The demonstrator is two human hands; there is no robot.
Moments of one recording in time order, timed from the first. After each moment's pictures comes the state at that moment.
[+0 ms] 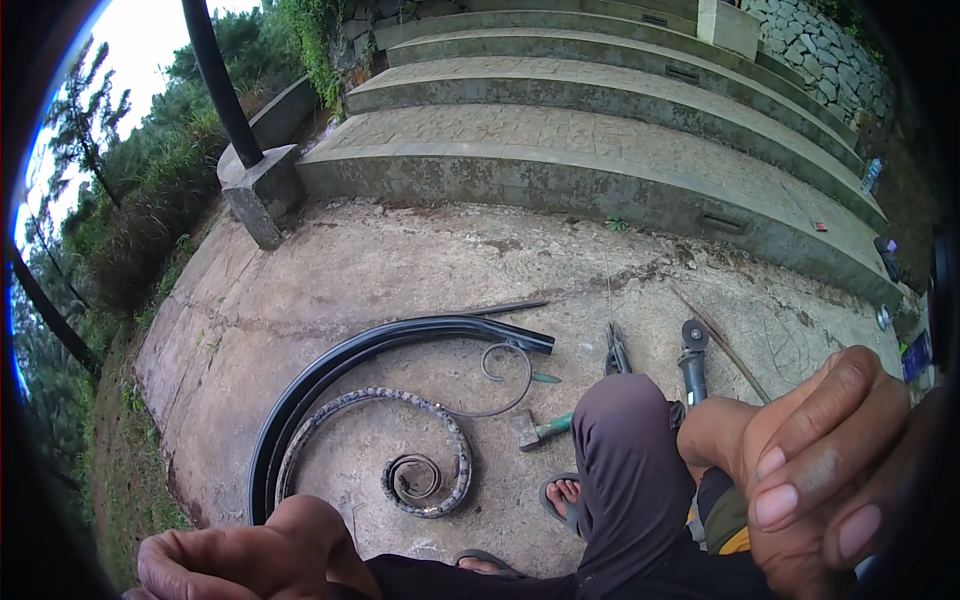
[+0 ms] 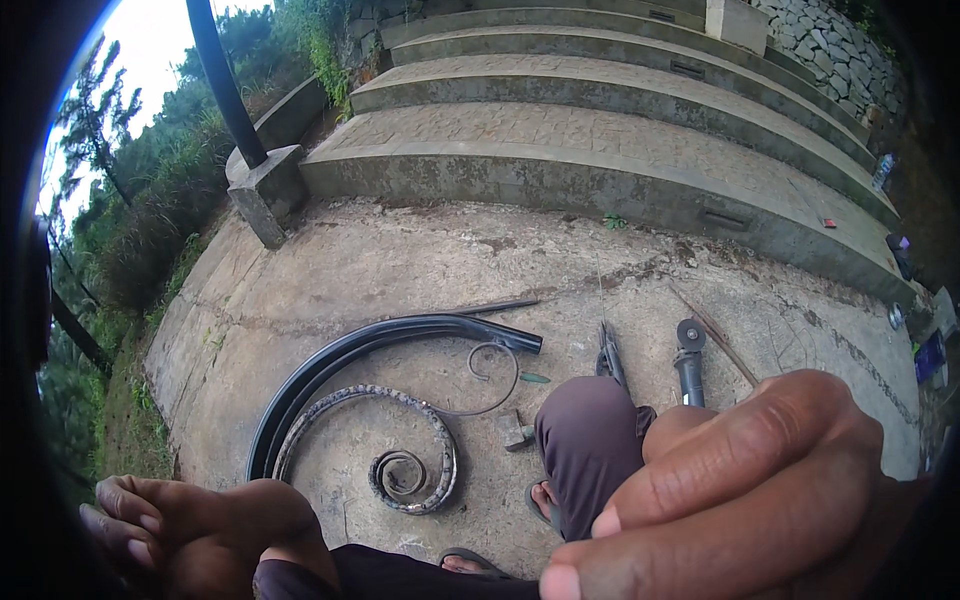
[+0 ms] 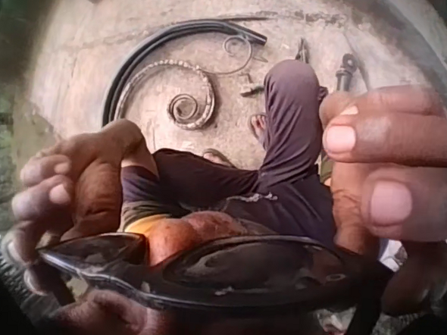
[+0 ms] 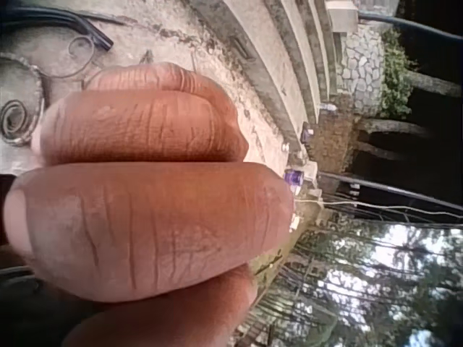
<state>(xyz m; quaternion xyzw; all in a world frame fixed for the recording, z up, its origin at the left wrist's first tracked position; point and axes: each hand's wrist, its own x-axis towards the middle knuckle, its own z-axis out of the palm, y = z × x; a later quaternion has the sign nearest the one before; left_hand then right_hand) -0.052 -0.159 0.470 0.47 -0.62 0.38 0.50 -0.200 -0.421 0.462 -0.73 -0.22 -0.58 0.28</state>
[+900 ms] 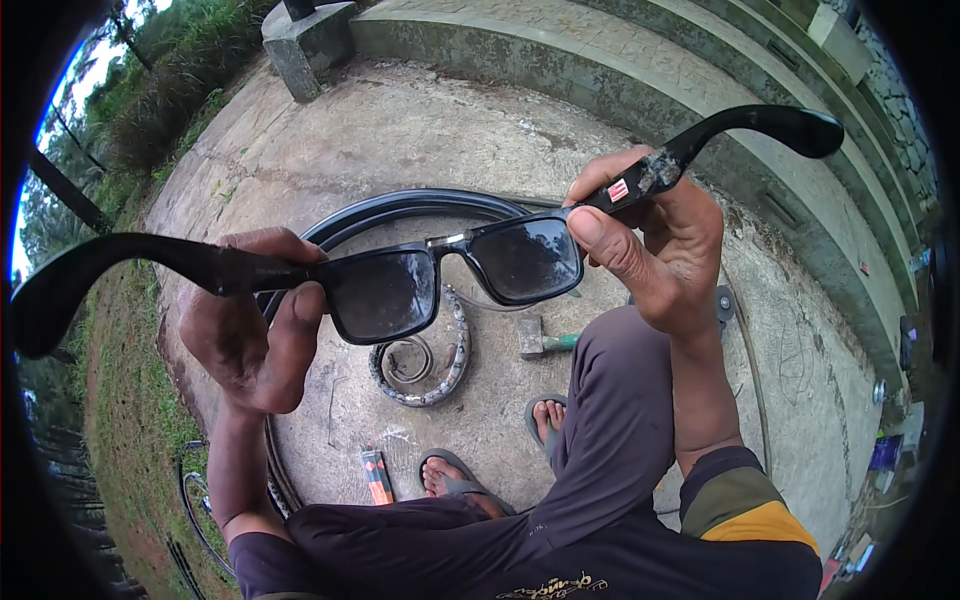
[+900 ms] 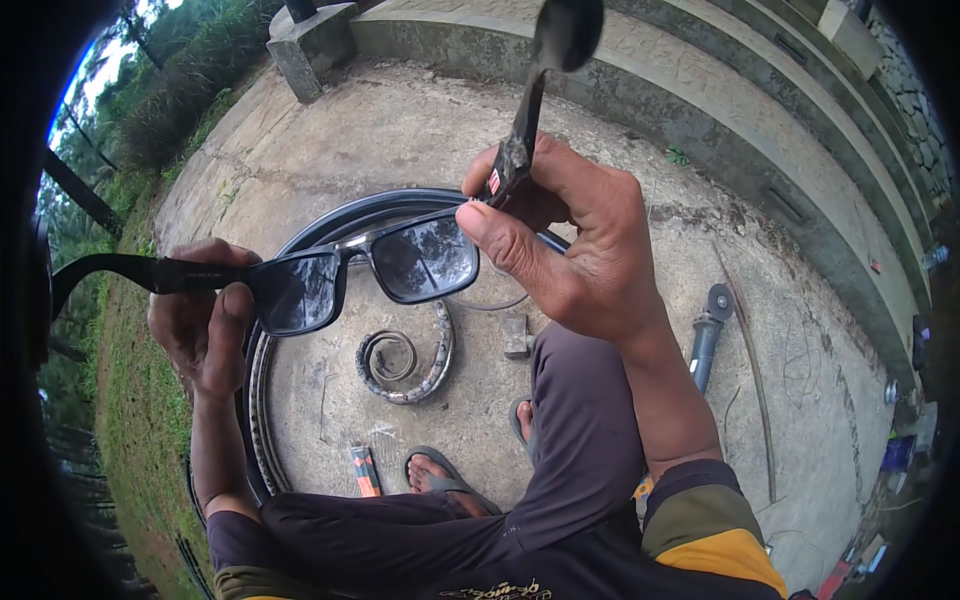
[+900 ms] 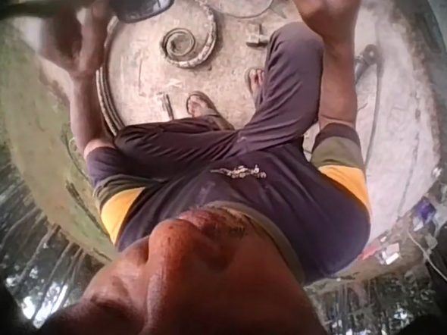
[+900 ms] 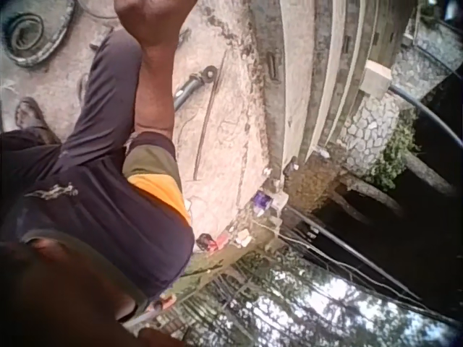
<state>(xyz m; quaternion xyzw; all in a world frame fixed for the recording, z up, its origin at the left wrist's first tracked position) 0.034 -0.176 0.394 0.65 -0.51 0.13 0.54 -0.109 -0.452 0.383 -0.78 -0.07 -0.36 0.51</state>
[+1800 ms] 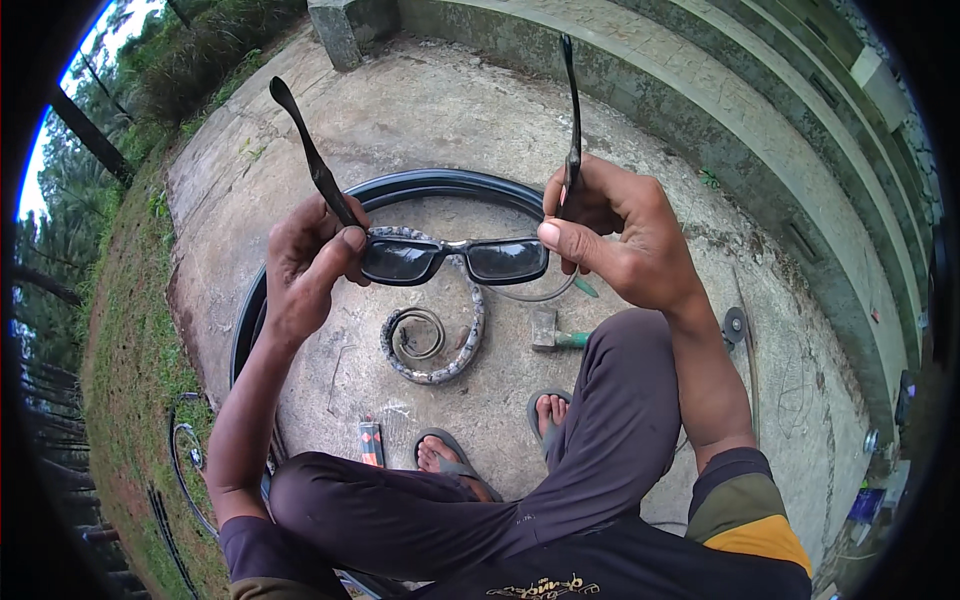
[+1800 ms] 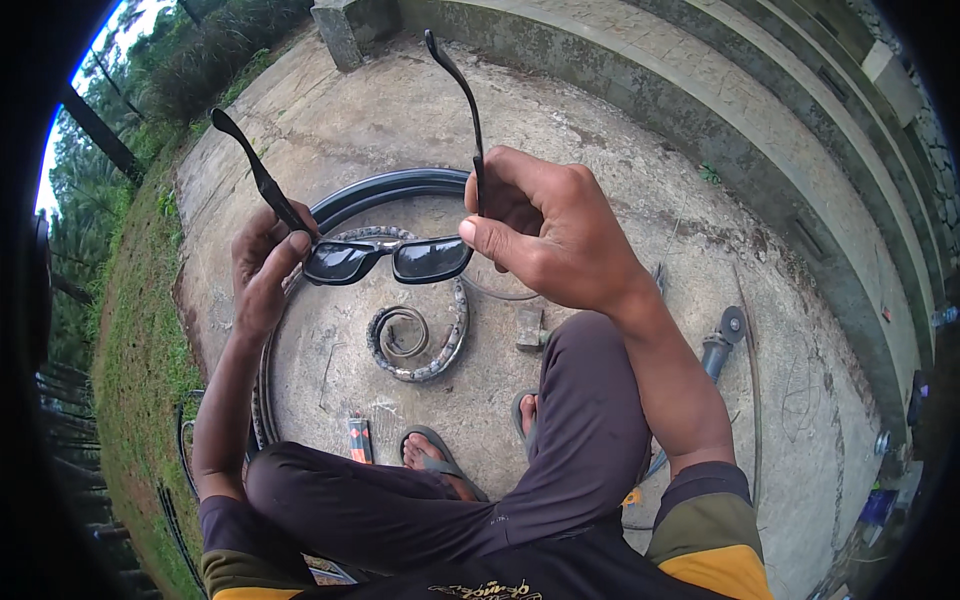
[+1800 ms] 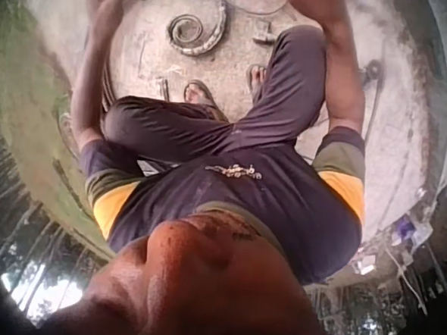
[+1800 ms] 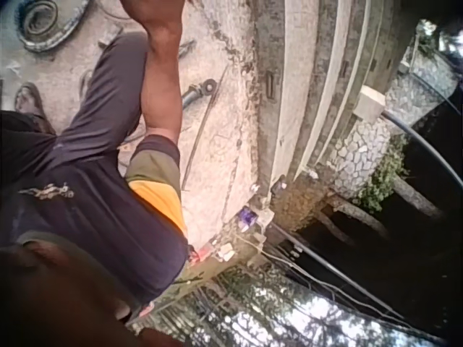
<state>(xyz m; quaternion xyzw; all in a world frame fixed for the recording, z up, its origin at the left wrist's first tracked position) 0.058 -0.168 0.348 0.70 -0.34 -0.09 0.62 -0.083 -0.448 0.375 -0.81 -0.05 -0.13 0.57</state>
